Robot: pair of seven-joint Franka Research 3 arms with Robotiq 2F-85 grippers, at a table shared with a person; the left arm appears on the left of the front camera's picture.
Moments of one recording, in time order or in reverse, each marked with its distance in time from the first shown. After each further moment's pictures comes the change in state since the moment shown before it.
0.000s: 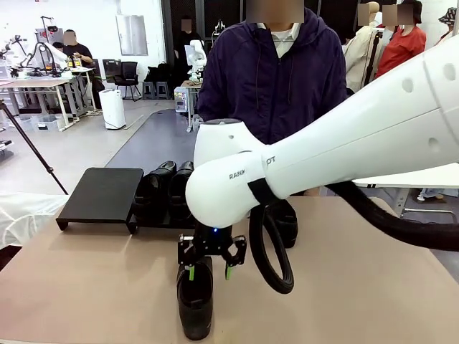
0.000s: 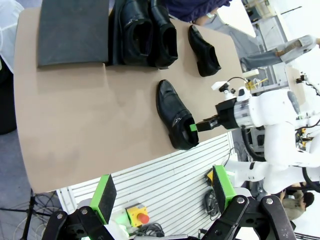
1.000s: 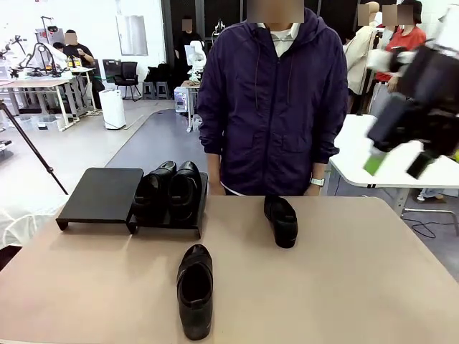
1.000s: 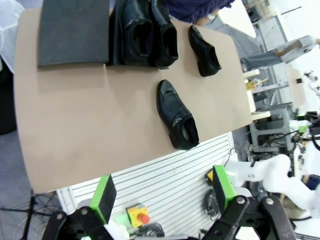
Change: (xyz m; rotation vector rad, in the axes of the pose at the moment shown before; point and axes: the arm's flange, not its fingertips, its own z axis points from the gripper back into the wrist) left arm 0.000 0.001 0.000 0.002 -0.001 0.000; right arm -0.132 -0.286 0.292 0.189 -0.178 0.268
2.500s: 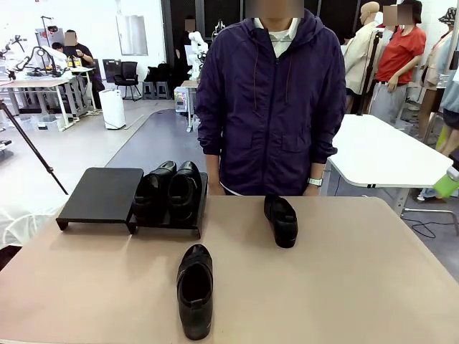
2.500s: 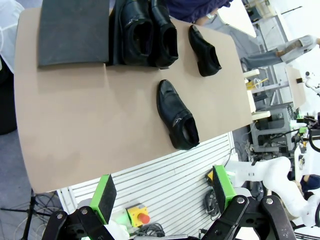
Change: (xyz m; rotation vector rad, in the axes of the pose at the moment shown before) left arm 0.000 0.000 0.000 0.000 0.000 -0.001; right arm -0.059 -0.084 0.002 0.062 -0.101 -0.048
